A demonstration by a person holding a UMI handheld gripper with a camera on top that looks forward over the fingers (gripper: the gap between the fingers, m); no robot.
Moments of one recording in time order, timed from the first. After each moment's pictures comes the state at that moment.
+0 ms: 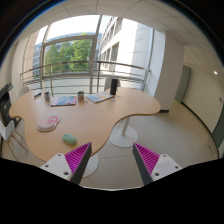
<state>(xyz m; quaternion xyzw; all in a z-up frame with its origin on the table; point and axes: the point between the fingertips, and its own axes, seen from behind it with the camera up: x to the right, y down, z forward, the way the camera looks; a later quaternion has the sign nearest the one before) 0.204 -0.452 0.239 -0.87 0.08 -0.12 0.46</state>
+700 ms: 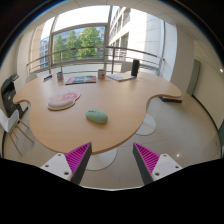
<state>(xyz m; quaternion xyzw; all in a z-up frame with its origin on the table) 0.061 -0.408 0.064 -0.90 0.06 -0.07 0.42</state>
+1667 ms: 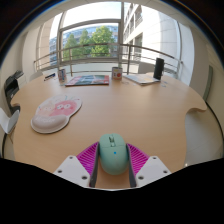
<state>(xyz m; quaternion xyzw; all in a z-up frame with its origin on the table) 0.042 -0.170 -0.017 -0.90 0.00 -0.03 0.43</state>
